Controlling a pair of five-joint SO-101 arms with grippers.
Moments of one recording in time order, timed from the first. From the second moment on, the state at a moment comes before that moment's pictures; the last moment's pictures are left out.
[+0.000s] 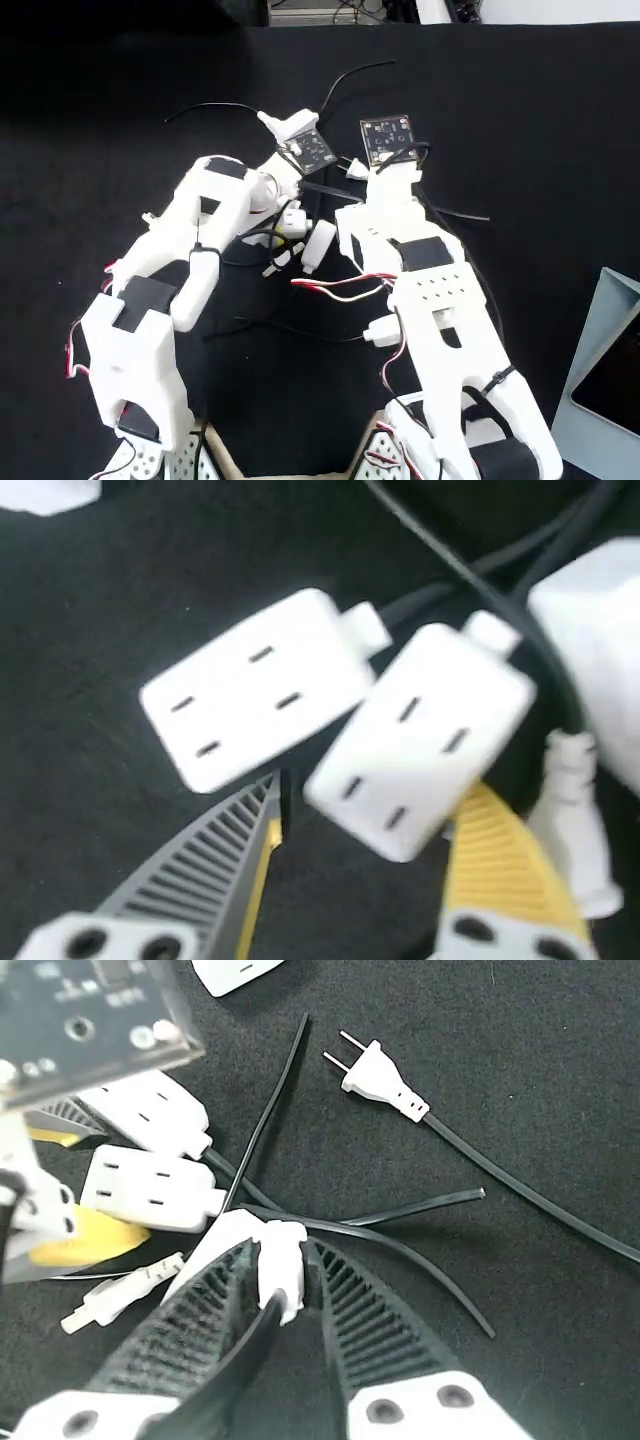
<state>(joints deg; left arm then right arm) 11.8 20.9 7.5 49.5 -42.5 -12.5 -31.5 50.9 40.7 -1.7</state>
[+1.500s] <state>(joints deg) -20.8 -35.0 59.3 49.0 -10.1 -24.6 -7.6 31.2 40.5 -8.0</state>
